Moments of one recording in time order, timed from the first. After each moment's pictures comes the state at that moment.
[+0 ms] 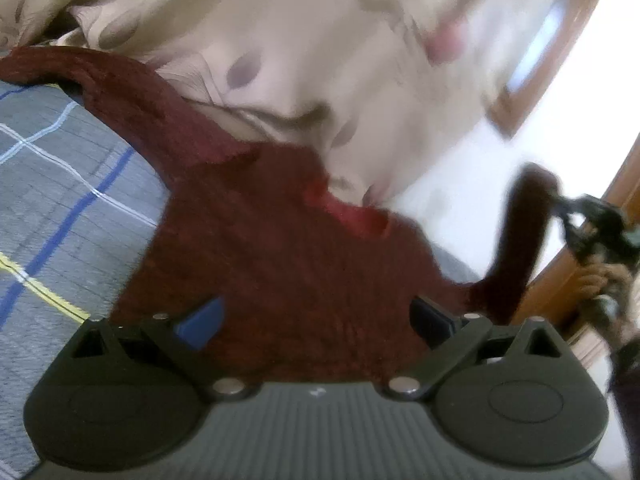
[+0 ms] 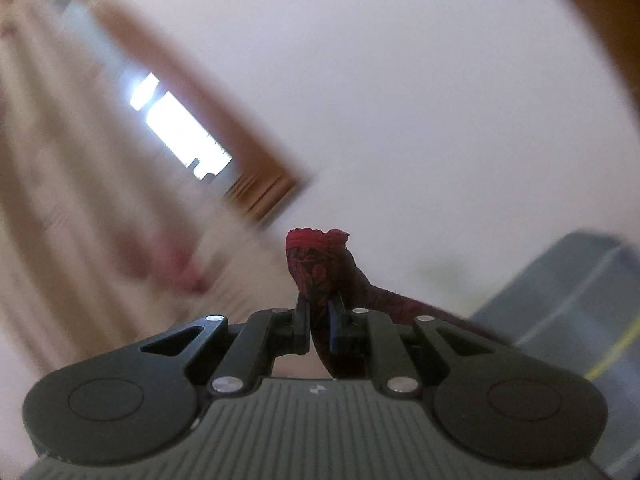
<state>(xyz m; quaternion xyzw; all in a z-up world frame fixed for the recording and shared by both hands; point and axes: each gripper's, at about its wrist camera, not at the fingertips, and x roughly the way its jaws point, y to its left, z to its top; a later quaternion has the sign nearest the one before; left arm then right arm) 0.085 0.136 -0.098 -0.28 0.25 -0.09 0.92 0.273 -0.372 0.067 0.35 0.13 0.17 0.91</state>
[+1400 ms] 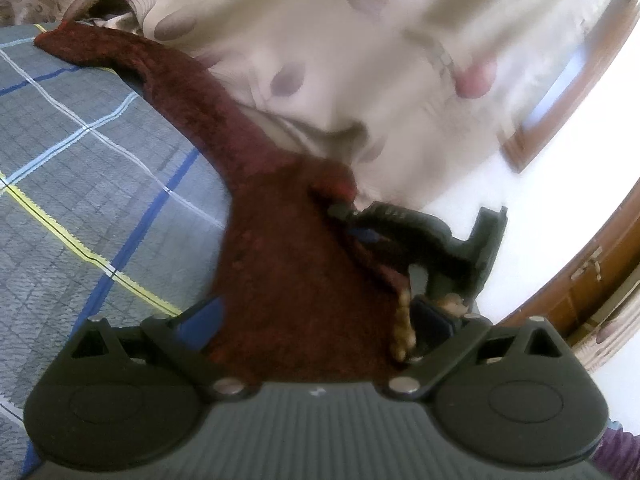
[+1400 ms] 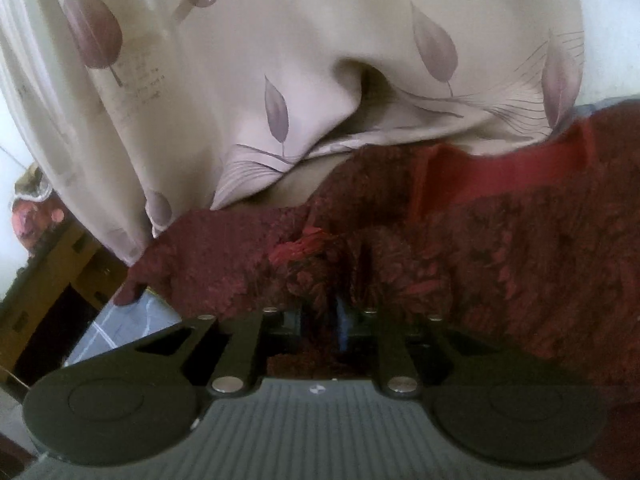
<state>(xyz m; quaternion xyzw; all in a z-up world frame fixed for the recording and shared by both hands) 0.058 0.197 -0.099 -0.33 0.26 -0.08 0.91 0.311 -0.035 -0.098 0.17 0.35 0.27 0.88</state>
